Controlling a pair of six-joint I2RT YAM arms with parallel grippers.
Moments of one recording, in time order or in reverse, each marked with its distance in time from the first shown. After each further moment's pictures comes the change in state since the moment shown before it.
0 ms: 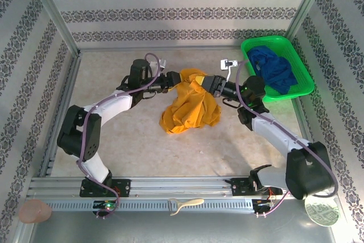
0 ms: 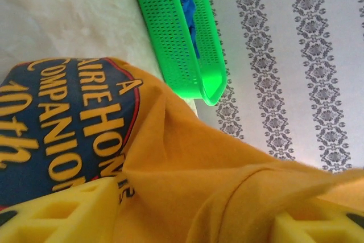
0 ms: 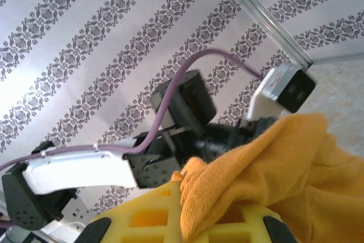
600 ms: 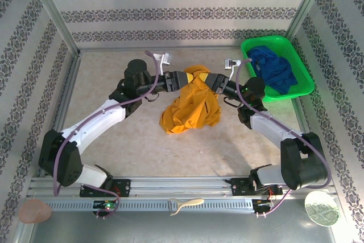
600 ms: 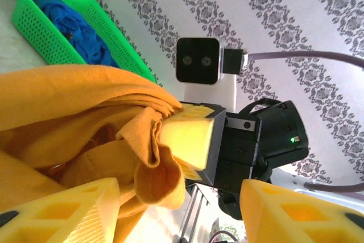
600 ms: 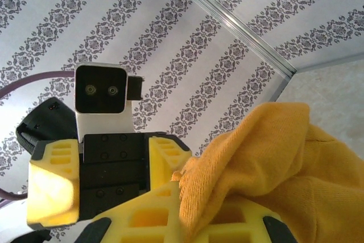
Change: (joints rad) left arm -0.163 -0.221 0.044 0.014 -0.063 0.082; right arm -0.038 0.068 -0.040 0.124 0.038 0.084
